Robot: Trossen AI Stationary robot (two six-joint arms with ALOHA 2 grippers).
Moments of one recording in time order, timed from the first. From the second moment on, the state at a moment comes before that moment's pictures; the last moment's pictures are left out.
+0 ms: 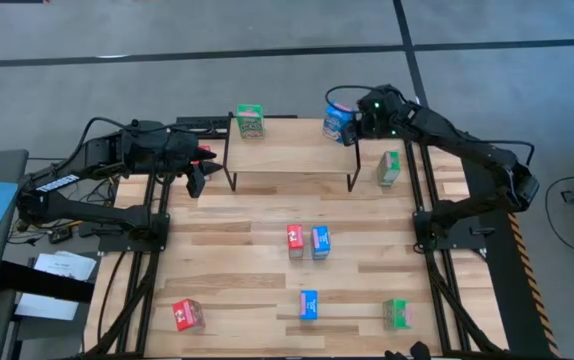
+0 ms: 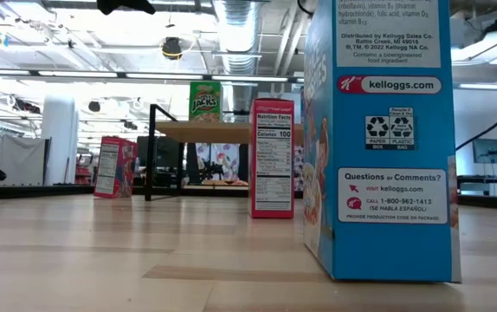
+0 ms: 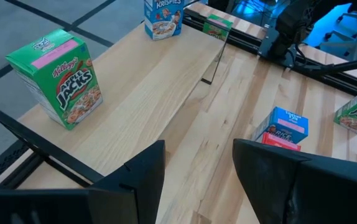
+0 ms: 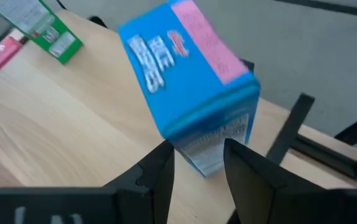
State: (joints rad) left arm 0.23 0.94 1.28 -0.83 -0.17 -0.25; right arm -0.70 1.31 1.19 -0.57 0.03 0.35
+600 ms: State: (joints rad) left arm 0.23 0.94 1.28 -0.83 -0.17 -0.25; right arm -0.70 1.31 1.19 -0.64 0.08 0.37
